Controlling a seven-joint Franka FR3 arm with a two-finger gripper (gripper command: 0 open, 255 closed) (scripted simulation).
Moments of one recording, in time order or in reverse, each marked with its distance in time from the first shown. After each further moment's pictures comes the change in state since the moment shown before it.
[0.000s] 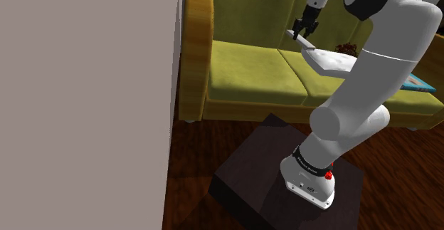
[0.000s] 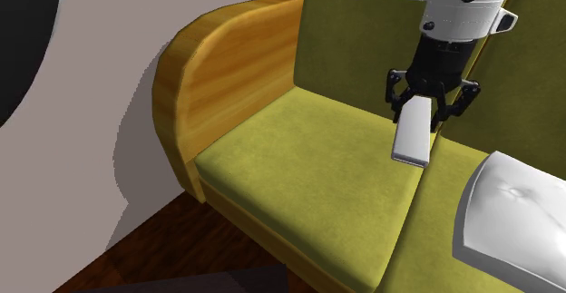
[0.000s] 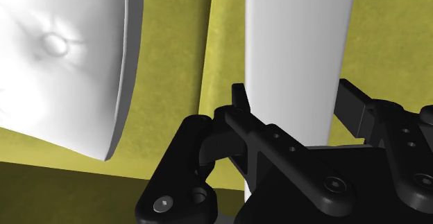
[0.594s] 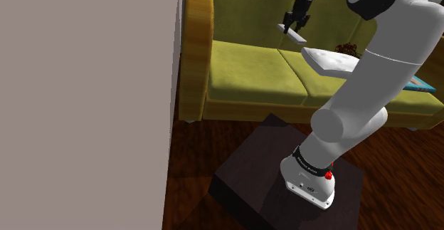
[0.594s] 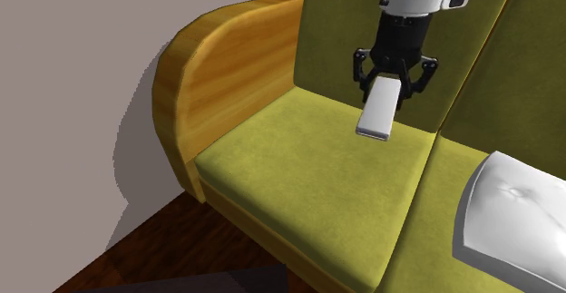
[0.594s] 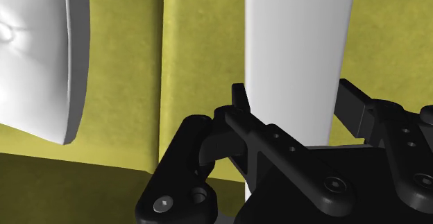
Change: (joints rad) arm 0.078 -0.048 0.045 0.006 -0.029 -0.049 0.130
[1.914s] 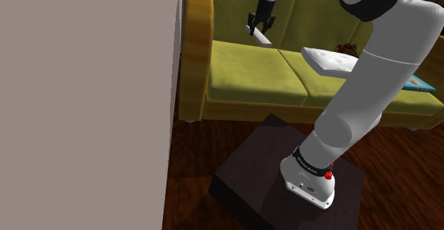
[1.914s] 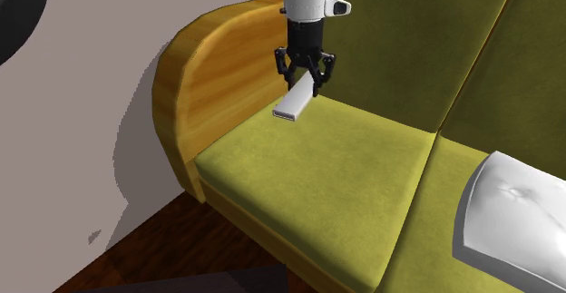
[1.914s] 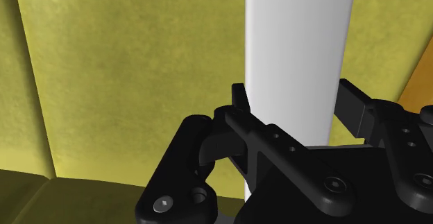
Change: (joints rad) arm 0.184 0.009 0.132 -0.062 -0.019 0.069 0.316
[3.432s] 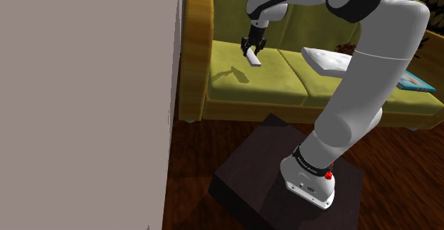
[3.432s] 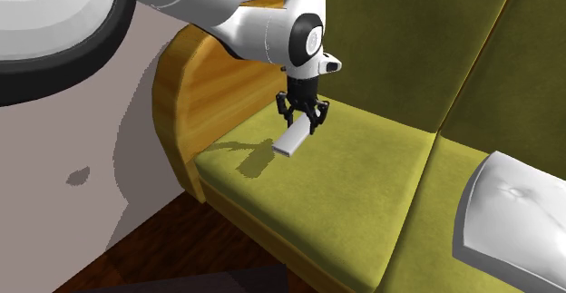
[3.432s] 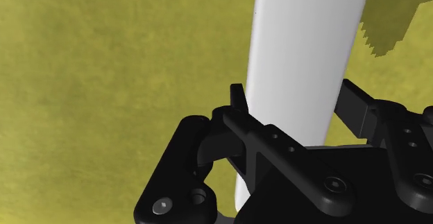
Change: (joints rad) arm -0.006 0.093 0.007 -0.191 0.028 0.281 -0.013
